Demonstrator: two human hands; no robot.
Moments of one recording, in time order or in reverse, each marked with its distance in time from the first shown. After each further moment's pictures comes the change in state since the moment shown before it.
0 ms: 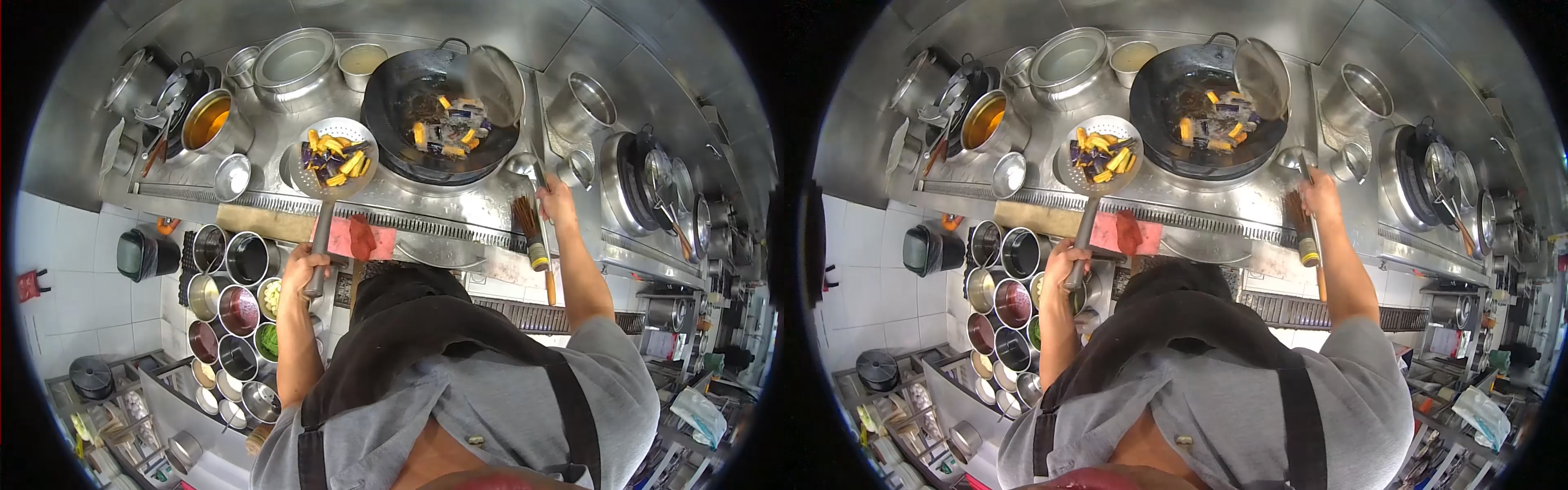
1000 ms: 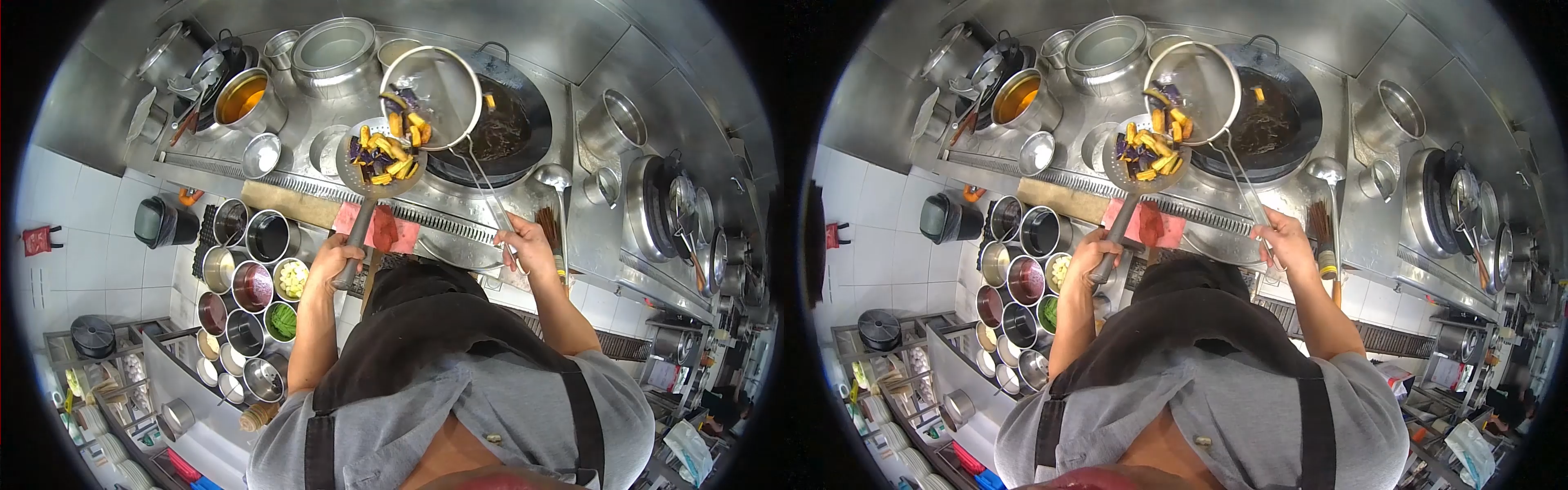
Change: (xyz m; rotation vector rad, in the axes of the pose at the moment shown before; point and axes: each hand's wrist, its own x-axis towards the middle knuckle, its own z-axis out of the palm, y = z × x) left_hand -0.022 0.007 0.025 0.060 -0.024 -0.070; right_hand -0.095 -0.085 0.062 0.705 -0.504 0.066
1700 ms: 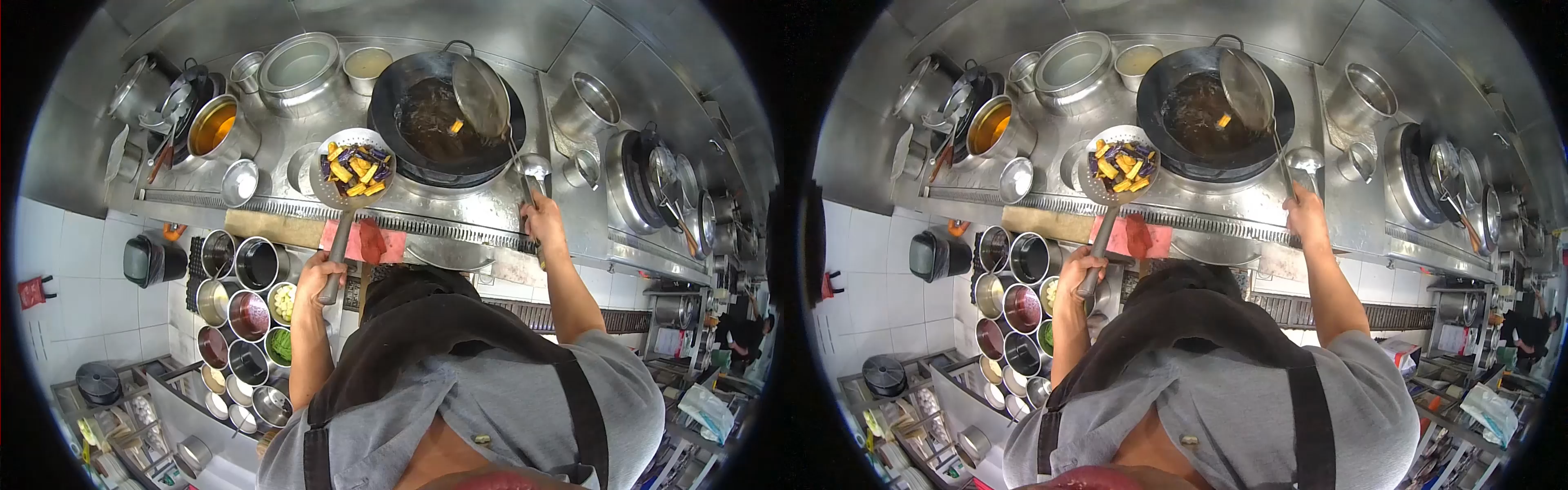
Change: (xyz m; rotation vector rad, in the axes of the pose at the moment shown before) left_hand 0.019 -0.012 -0.026 -0.125 -0.114 0.030; right_hand 0.025 0.013 -0.064 -0.615 0.545 -0.111
